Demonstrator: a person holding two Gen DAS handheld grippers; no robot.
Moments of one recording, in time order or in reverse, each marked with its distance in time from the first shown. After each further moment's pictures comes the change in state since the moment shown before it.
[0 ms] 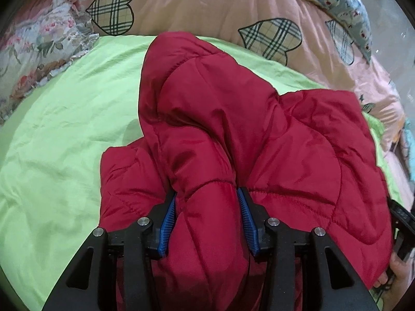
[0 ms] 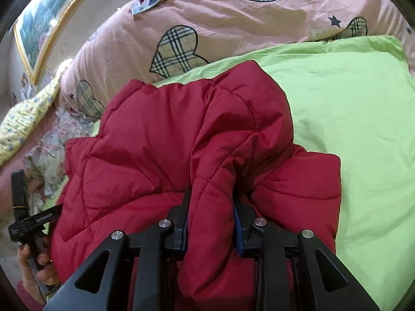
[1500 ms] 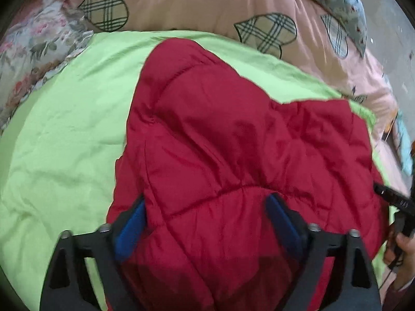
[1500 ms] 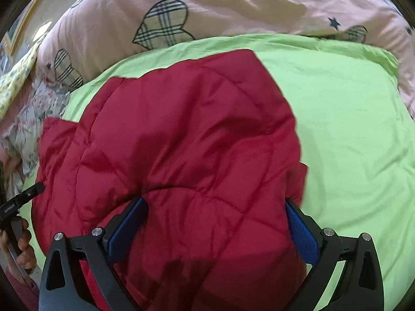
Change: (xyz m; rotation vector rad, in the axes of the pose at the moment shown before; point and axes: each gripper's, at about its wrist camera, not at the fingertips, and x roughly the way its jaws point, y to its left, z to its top) left arm -0.024 0.004 0.026 0.065 0.105 -0.004; right arm -0.008 0.009 0.029 -0.100 0.188 -0.146
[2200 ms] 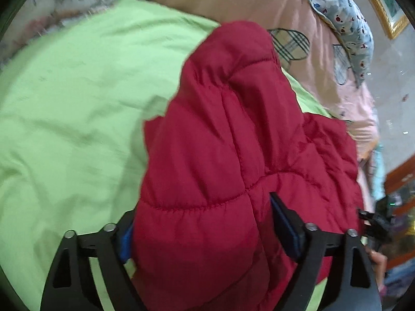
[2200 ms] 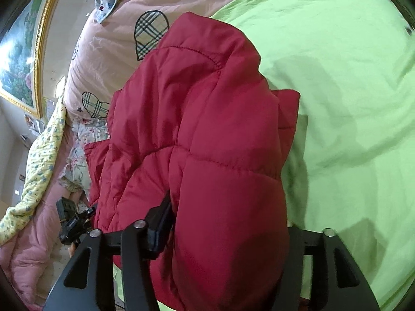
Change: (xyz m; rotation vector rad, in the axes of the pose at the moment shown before) left arm 0.009 0.079 -0.001 -0.206 0.013 -0.137; right arm -0.005 -0.082 -0.043 0.350 0.076 0.388
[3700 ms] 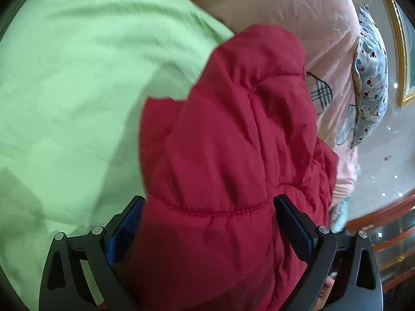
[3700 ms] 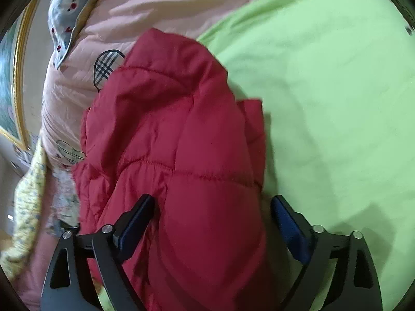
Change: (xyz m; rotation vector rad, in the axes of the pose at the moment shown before) left arm 0.132 0.047 0.083 -0.267 0.037 -0.291; right arm 0.069 -0.040 0.118 0.073 -0.085 0.024
